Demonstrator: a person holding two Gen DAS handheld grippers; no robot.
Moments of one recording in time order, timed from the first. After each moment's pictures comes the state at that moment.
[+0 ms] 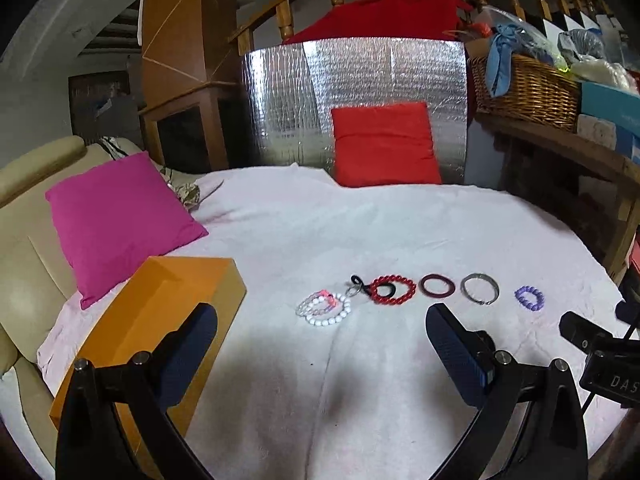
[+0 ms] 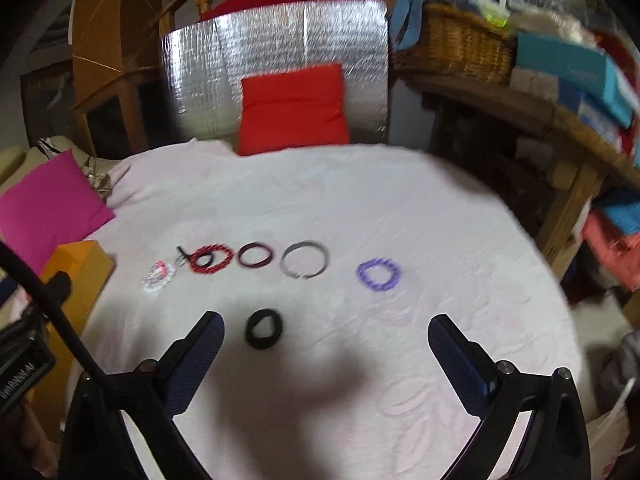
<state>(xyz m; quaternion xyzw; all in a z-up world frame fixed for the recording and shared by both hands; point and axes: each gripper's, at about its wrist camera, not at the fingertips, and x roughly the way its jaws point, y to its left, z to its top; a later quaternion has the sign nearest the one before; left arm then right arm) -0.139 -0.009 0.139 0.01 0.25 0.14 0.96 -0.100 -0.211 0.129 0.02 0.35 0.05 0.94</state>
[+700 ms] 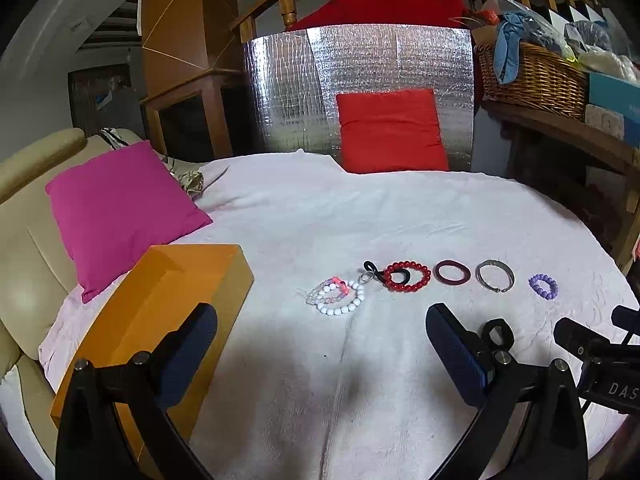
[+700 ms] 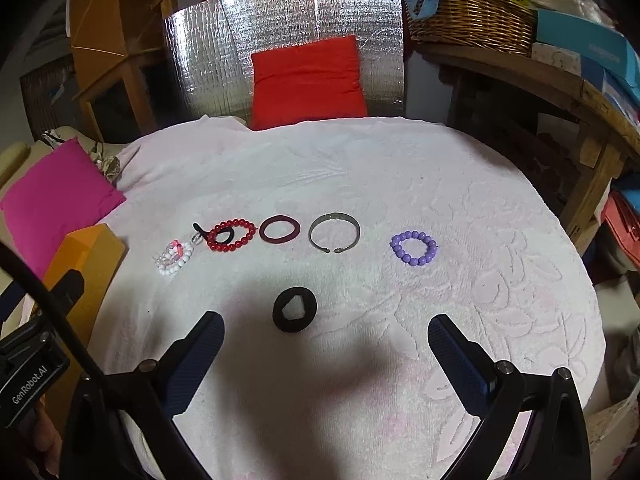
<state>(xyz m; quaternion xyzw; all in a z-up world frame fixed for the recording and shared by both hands) -0.134 0.002 0.129 0.01 0.27 0.14 0.95 -0.093 -0.189 0.112 0.02 0.39 0.07 0.92</state>
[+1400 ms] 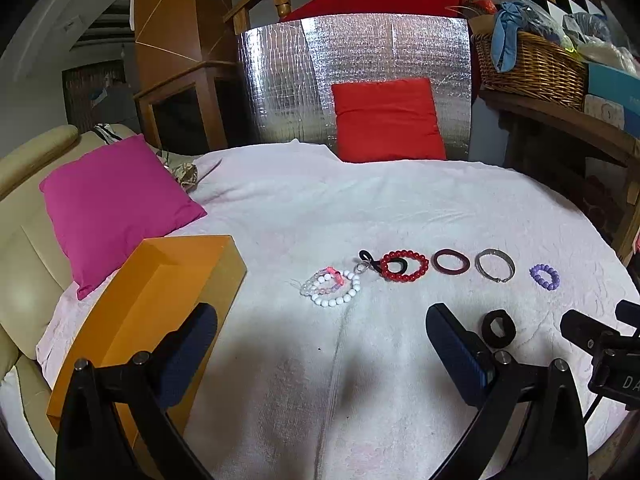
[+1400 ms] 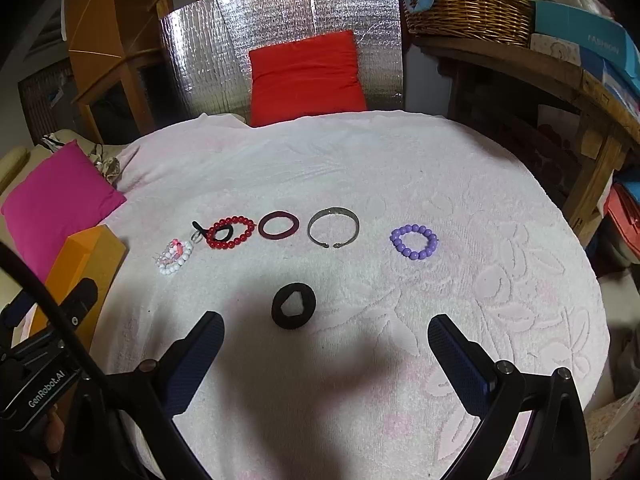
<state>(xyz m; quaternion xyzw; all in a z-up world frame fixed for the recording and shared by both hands) -0.125 -0.001 0.121 0.02 0.29 0.14 0.95 -0.091 -0.193 0.110 0.03 0.39 0.07 0.92</state>
